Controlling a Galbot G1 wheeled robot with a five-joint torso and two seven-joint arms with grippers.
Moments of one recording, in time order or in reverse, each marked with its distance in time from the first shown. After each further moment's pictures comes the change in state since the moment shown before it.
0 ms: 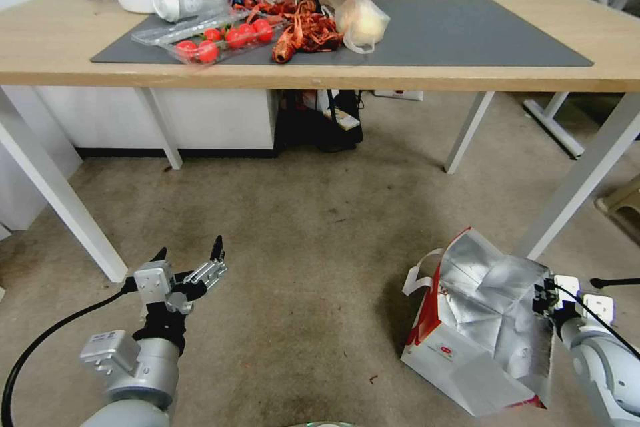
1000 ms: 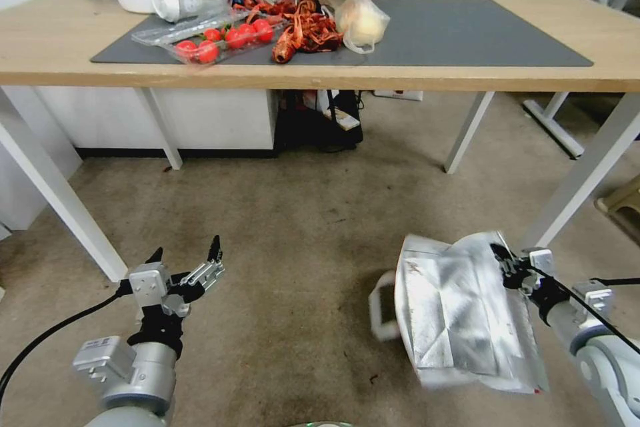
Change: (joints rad) left arm 0.030 -0.011 -0.005 -0.021 0.019 -0.020 0.000; right arm -0.074 -0.101 -0.011 0.137 0.084 0.558 -0.579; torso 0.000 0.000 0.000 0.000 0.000
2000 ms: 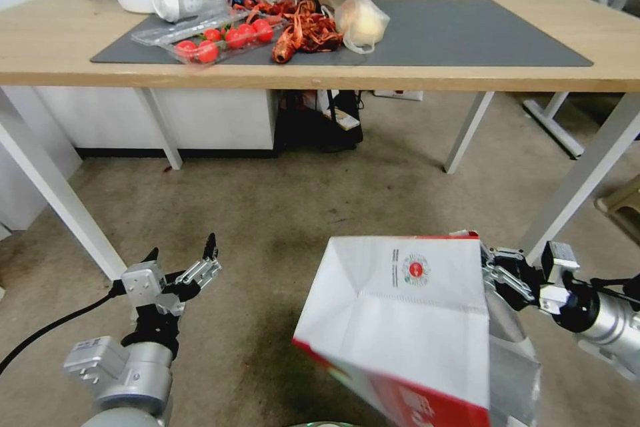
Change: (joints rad) left arm 0.004 -0.022 -0.012 -0.018 -0.023 0.005 0.008; right arm 0.044 -0.103 0.038 0.017 0.539 -0.145 -0.752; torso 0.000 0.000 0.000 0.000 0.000
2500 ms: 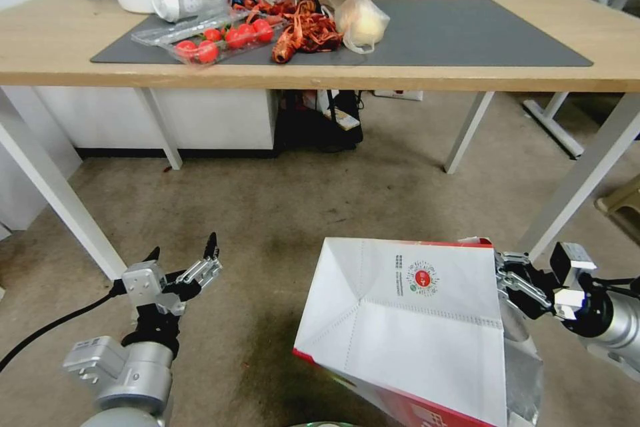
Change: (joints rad) left arm -0.001 0.002 -0.006 -0.002 -0.020 0.006 -0.004; right arm -0.007 -0.001 0.003 0.019 0.074 -0.063 -0.019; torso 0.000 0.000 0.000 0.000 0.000
